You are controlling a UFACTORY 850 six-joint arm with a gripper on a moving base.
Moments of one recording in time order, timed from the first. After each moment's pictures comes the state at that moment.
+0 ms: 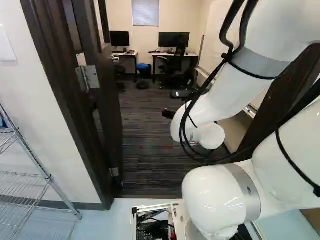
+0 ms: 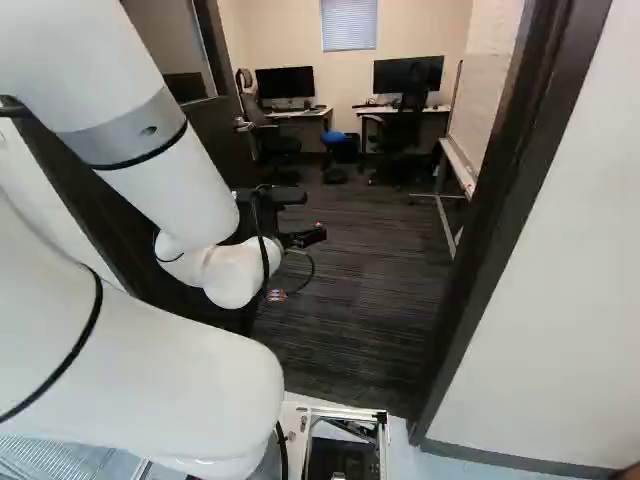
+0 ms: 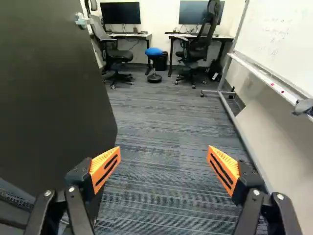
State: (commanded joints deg) arm 0.0 16.0 -5.0 0.0 50.0 0.0
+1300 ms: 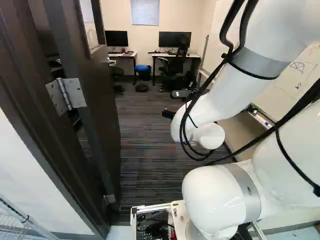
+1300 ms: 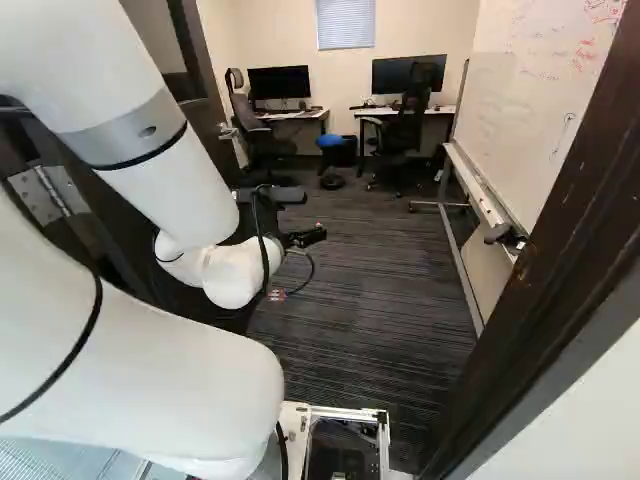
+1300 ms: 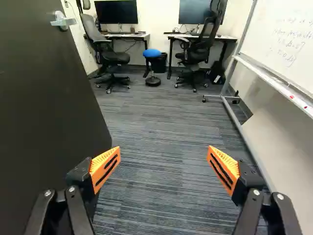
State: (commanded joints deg) arm 0.0 16.0 -5.0 0.0 50.0 0.0
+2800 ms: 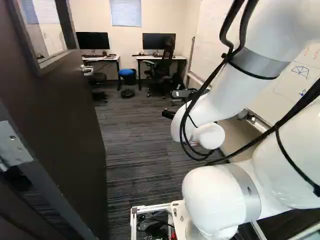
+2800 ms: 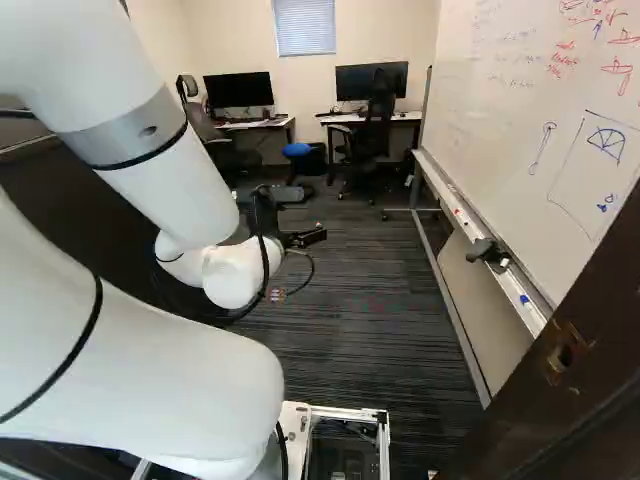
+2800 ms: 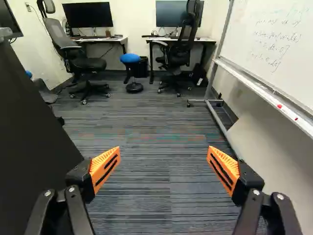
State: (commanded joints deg) arm 0.0 16.0 -5.0 0.0 50.0 0.0
